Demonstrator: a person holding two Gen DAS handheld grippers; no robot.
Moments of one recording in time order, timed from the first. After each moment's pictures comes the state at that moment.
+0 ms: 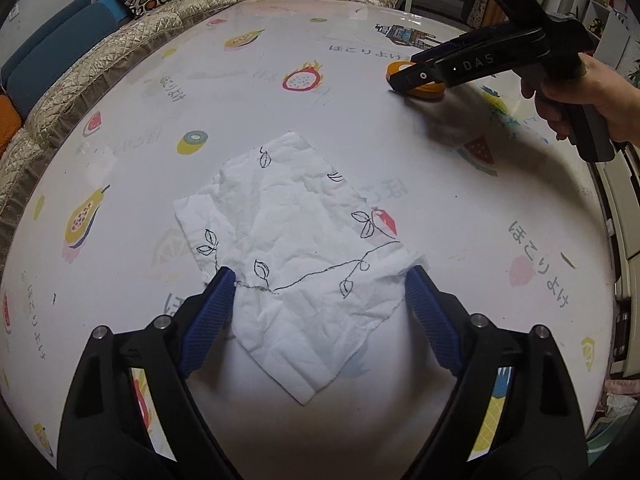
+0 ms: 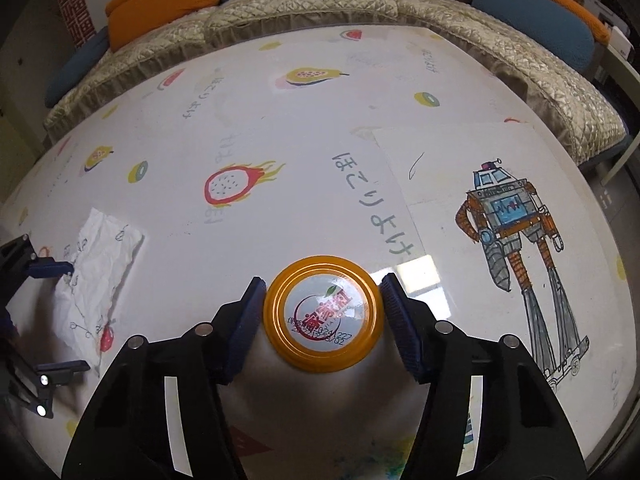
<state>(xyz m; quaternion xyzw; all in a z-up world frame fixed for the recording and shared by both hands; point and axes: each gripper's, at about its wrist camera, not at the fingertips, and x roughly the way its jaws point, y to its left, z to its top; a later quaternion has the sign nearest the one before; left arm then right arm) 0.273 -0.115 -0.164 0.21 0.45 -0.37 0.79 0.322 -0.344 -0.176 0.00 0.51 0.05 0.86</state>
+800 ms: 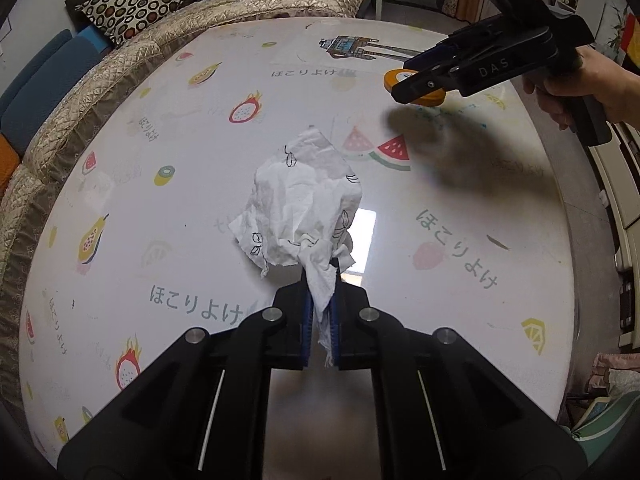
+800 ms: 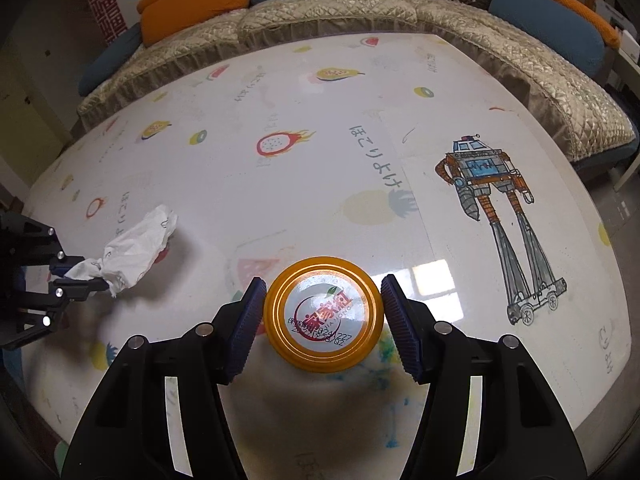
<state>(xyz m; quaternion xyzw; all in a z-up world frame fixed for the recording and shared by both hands) 0.215 -0.135 -0.123 0.25 0.43 -0.38 0.78 0.243 -0.353 -0.137 0.00 0.51 0.10 0.86</state>
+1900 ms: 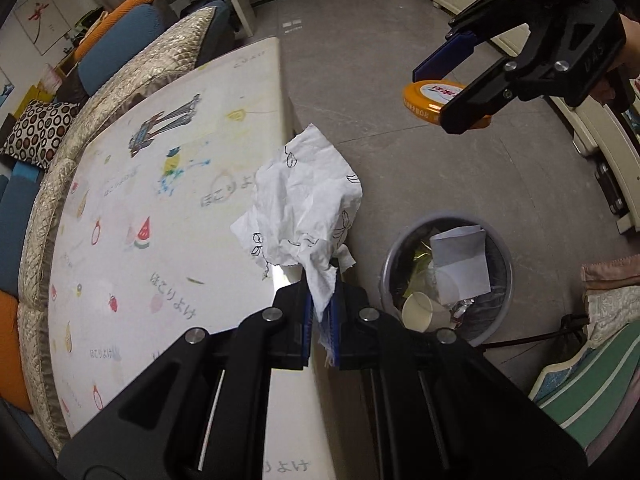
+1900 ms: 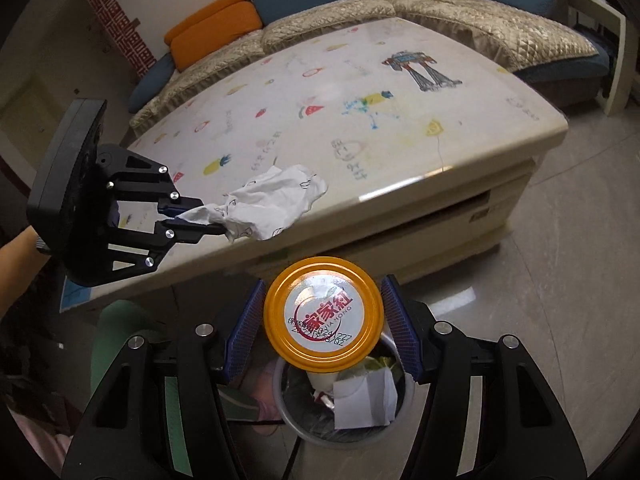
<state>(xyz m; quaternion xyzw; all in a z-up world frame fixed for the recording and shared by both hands) -0.023 -0.270 -0.105 0.41 0.36 -0.49 0.68 -0.095 -0.426 -0.102 0.10 0.49 0.13 0.86</state>
